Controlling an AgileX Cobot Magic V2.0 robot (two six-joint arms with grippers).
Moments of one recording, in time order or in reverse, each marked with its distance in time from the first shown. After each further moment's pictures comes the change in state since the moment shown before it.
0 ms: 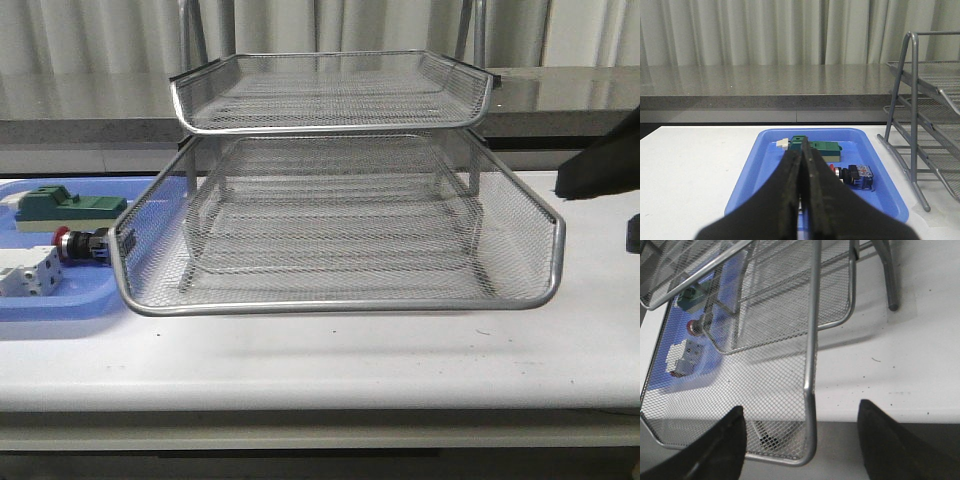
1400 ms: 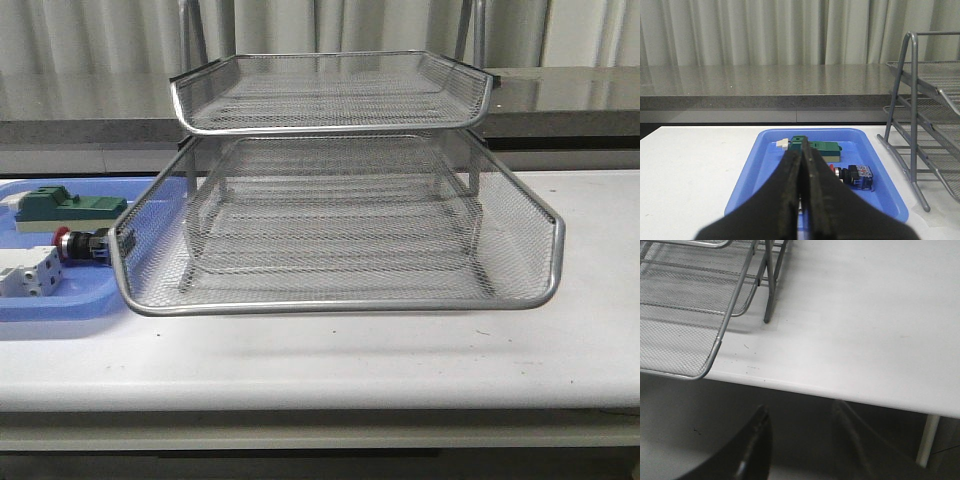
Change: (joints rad) left arm 0.000 0.000 0.000 0.000 0.000 0.000; right arm -0.024 -0.525 -0.375 -1.568 0.552 1.028
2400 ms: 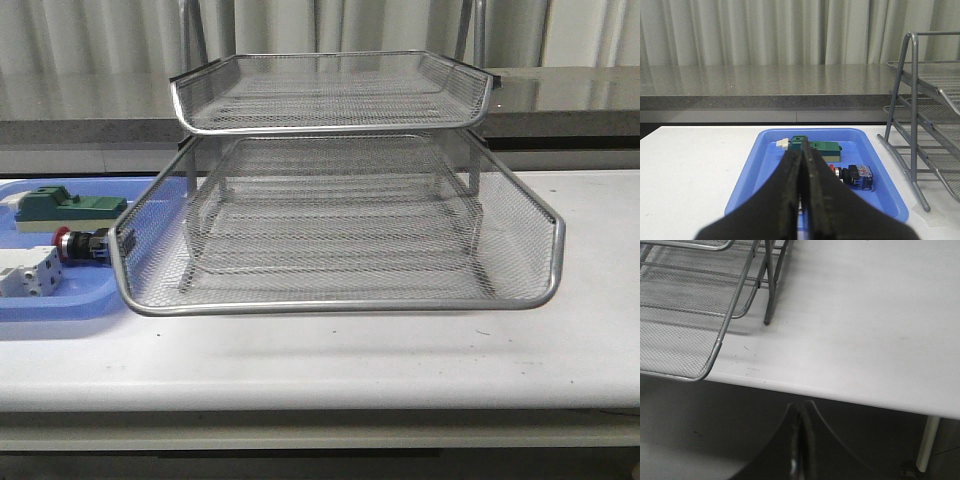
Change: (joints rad) left arm 0.000 0.000 0.000 0.000 0.000 0.000; right arm 0.000 -0.002 0.000 0.000 -0.004 0.002
